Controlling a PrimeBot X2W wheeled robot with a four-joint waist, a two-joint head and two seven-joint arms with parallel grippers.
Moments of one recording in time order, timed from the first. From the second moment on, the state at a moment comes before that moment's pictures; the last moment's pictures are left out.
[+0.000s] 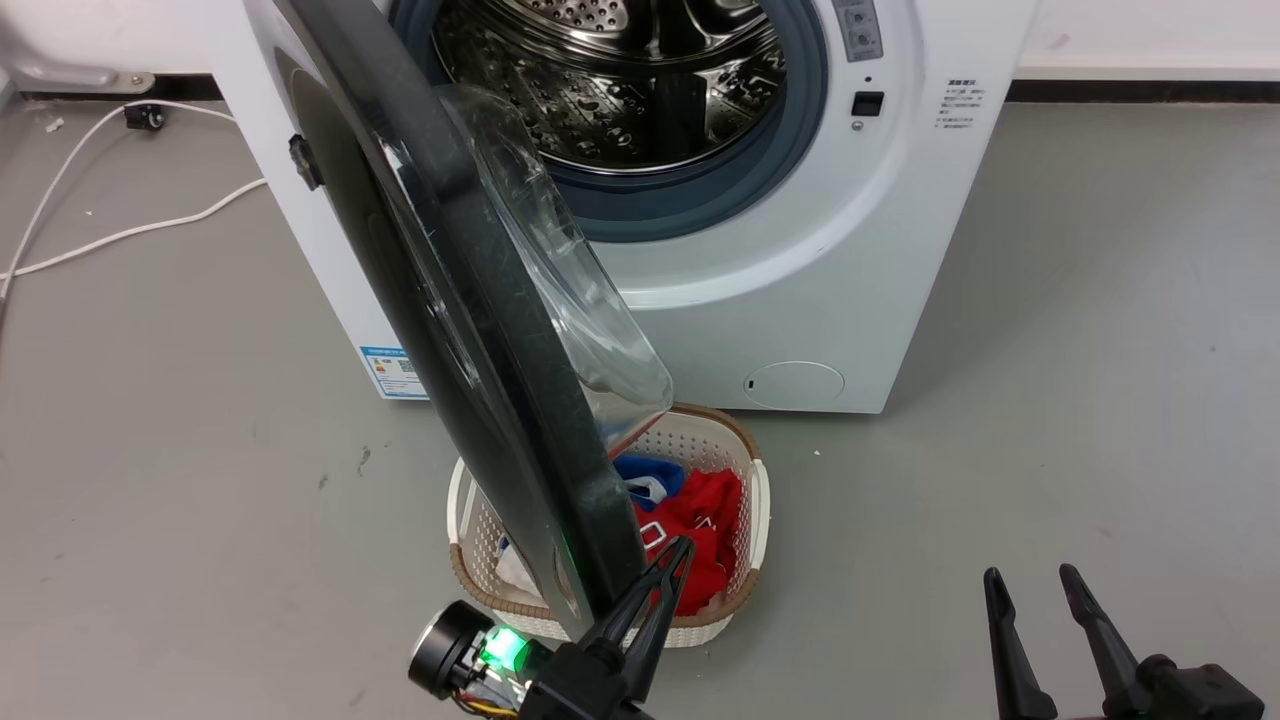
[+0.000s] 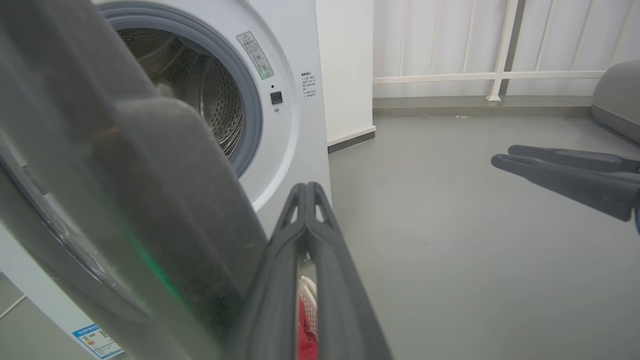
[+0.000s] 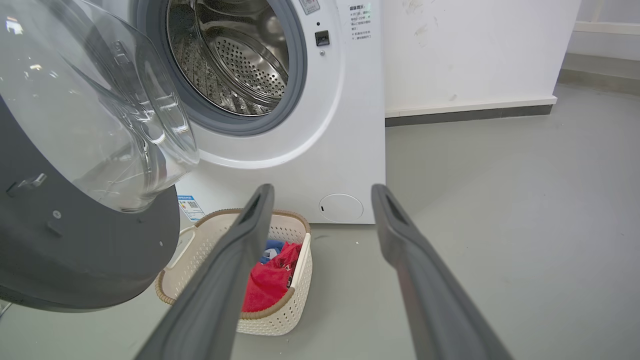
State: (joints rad) left arm -0.04 0.14 -0.54 0.05 -0.04 0.03 -0.27; right arm 0.18 -0.05 0.01 0.07 0.17 0.13 -0.26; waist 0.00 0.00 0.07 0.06
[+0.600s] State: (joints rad) left arm 0.11 0.19 -0.38 -0.02 -0.05 0.12 -0.27; right arm 0.20 -0.05 0.01 0.07 0.18 0.13 -0.26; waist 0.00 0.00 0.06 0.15
